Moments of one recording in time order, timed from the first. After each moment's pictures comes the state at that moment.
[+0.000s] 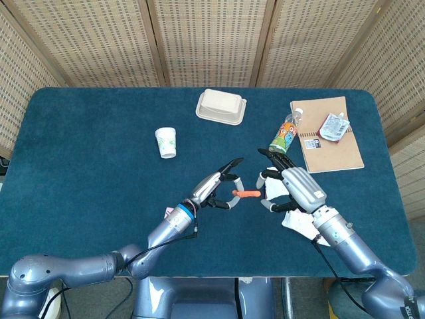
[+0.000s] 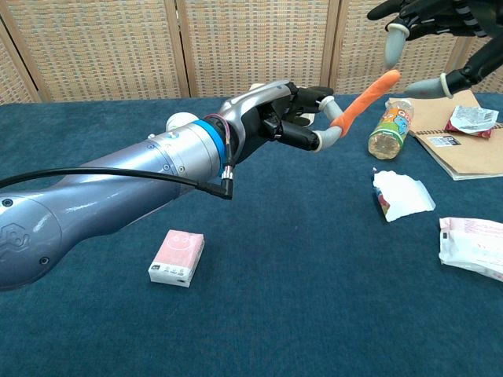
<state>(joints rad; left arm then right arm) -0.95 -1.90 -0.37 -1.30 1.26 0.84 -0.54 0.61 -1.03 0.23 -1.91 -1.38 0.97 0.32</state>
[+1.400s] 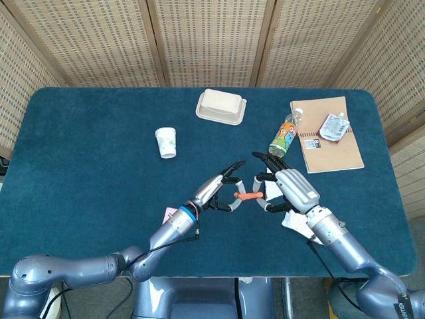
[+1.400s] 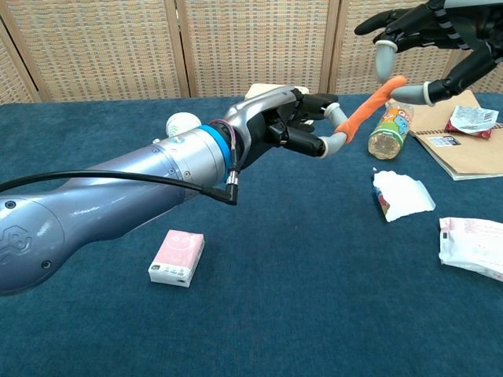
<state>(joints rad) -0.95 -1.90 -0.37 -1.32 1.23 0.83 -0.52 0.64 -1.05 0.22 -1.91 -1.35 0.96 0.29</state>
